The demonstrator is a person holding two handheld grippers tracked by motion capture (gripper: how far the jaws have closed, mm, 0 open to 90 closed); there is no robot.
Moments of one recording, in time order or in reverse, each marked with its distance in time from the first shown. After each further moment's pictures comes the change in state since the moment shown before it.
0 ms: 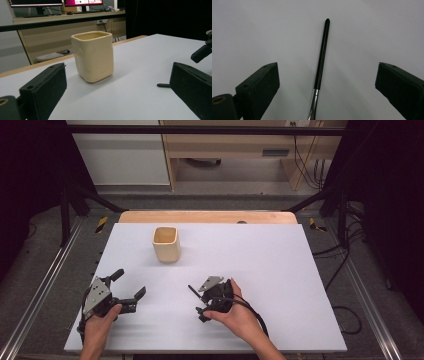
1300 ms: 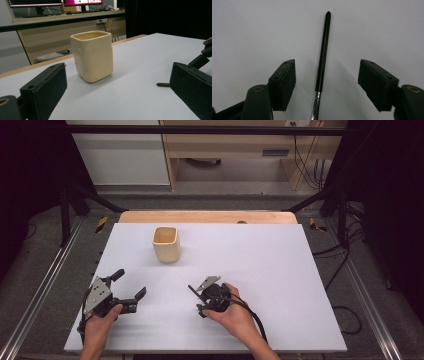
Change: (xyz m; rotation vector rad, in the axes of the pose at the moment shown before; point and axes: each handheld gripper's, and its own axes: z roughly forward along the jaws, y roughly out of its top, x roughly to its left) left arm -0.001 0.000 0.000 0.006 -0.001 0.009; right arm 0.001 0.001 0.012 0.044 0.003 0.036
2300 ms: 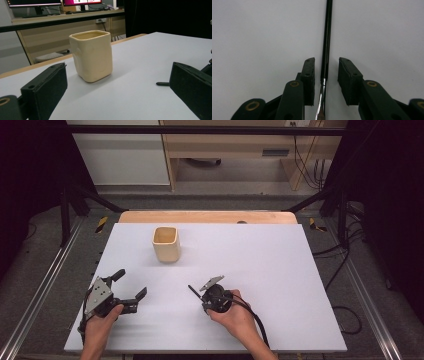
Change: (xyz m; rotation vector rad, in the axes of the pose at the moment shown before) left arm -0.002 0.000 0.001 0.004 -0.004 0.007; right arm -0.002 -0.007 0.000 0.061 0.050 0.094
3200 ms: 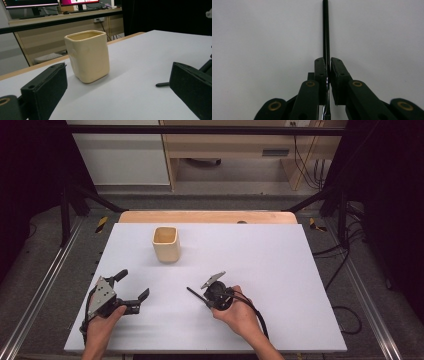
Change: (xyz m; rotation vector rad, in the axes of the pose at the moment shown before) left arm -0.009 0.003 0.004 0.021 -0.019 0.050; right arm -0.008 0.007 -0.011 0.021 0.050 -0.026
